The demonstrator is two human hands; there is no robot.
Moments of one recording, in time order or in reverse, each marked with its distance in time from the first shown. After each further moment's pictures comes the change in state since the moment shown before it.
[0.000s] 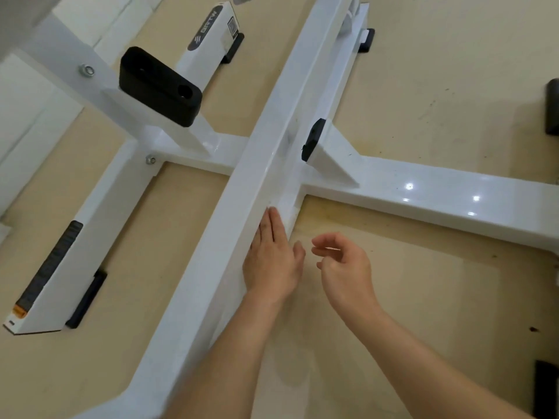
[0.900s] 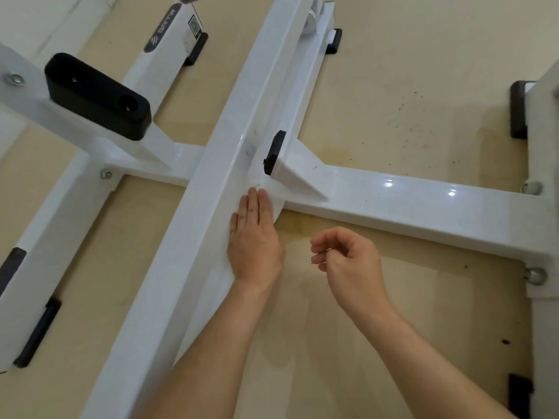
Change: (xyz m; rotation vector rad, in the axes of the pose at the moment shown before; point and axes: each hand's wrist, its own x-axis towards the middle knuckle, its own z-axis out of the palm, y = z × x) left_hand 0.062 0.028 0.024 0.063 0.216 0.143; right_hand 0.036 -0.021 -0.046 -0.030 0.044 -0.002
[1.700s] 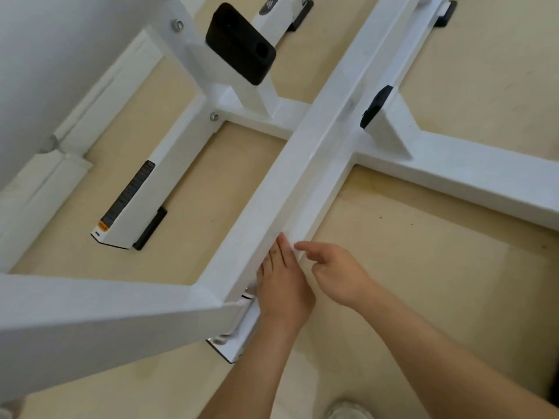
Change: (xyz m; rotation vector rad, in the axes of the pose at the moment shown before) left_hand -0.181 -0.048 -0.040 0.016 -0.213 -0.341; right_hand -0.095 0.013 0.066 -0.490 -0.756 -0.051
